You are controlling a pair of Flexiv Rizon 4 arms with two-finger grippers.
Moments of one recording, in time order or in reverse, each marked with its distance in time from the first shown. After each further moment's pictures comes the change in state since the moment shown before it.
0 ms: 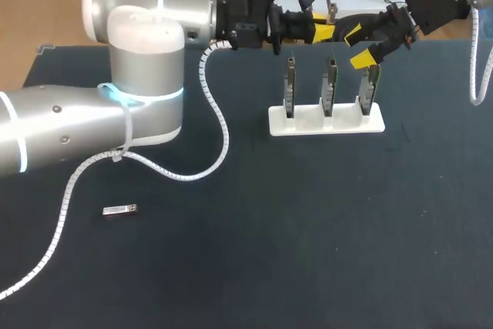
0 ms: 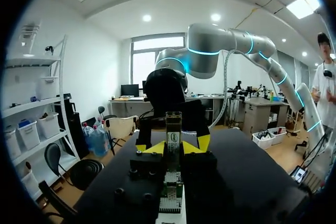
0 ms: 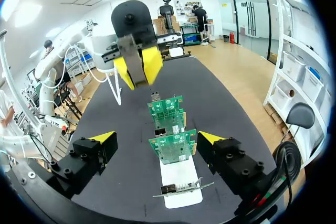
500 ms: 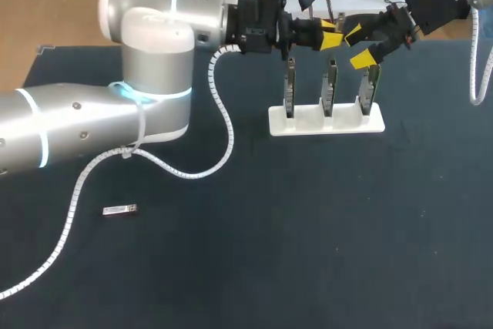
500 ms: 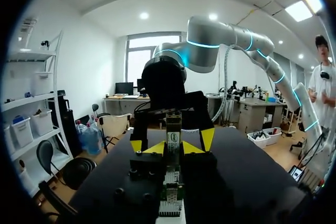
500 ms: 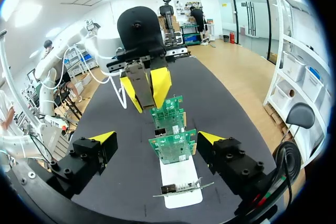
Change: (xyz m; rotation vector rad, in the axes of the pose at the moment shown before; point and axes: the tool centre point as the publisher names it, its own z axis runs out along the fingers) left arm 0.013 0.002 0.019 0.056 -0.003 -0.025; right arm 0.000 0.000 0.000 0.000 0.000 0.000
